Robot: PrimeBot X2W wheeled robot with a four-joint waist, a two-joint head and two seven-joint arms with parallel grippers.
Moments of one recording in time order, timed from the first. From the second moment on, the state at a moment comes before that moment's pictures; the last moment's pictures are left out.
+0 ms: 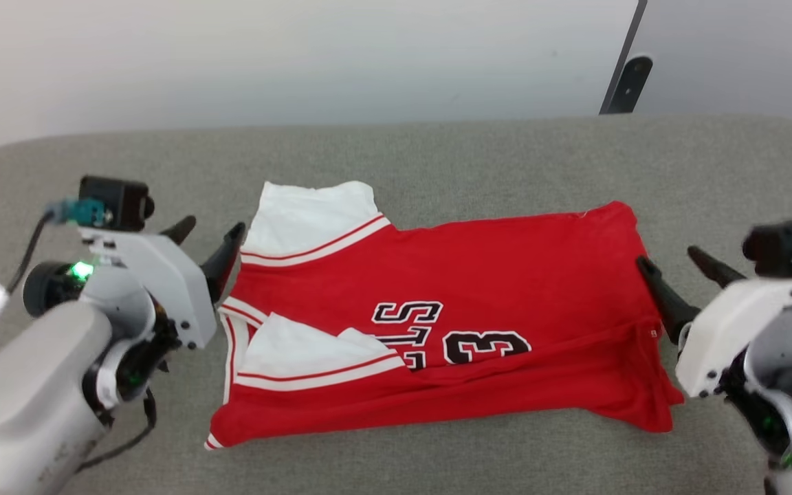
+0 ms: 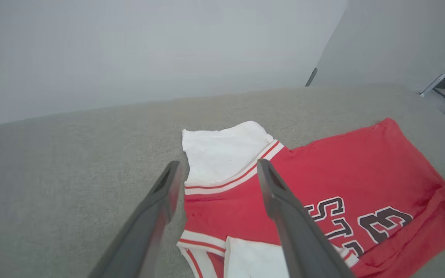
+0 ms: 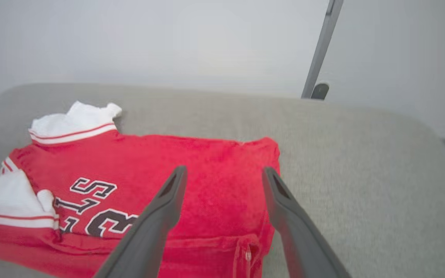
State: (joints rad) left arm -0.77 0.74 -0.88 0.28 -1.13 0.16 0.12; right arm -0.32 -0.21 0.05 0.01 0.35 0.13 0.55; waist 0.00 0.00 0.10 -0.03
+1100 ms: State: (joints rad) left arm -0.94 0.74 -0.81 0.45 -1.09 0.02 0.19; right arm -0.16 -0.14 0.10 -0.02 0.24 0.13 -0.12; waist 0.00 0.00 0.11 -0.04
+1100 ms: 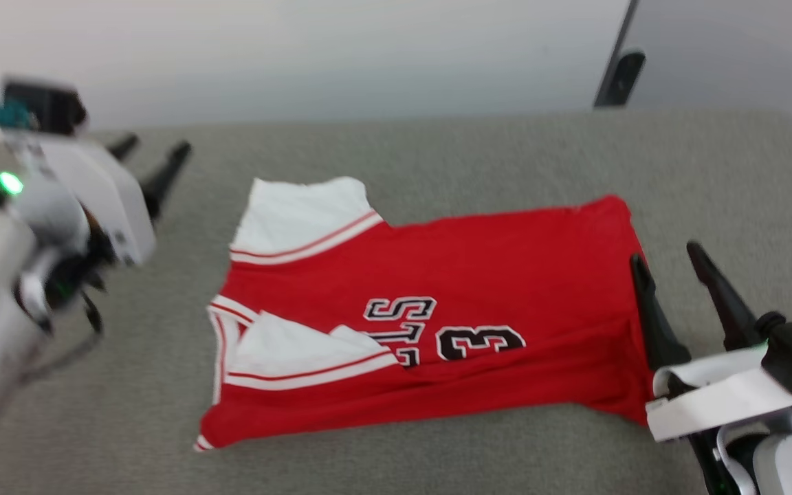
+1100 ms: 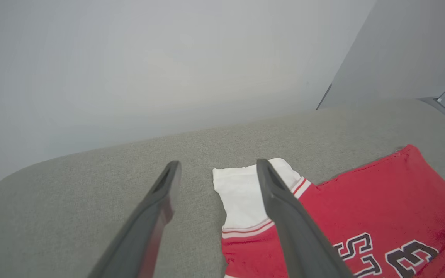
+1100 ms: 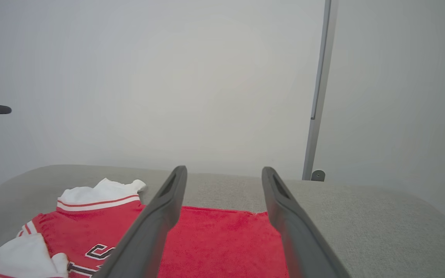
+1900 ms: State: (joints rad) left arm -1.38 0.72 -0.95 0.81 -1.07 -0.04 0.88; right arm -0.28 -0.09 0.12 0.00 0.25 0.13 -0.21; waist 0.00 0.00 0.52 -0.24
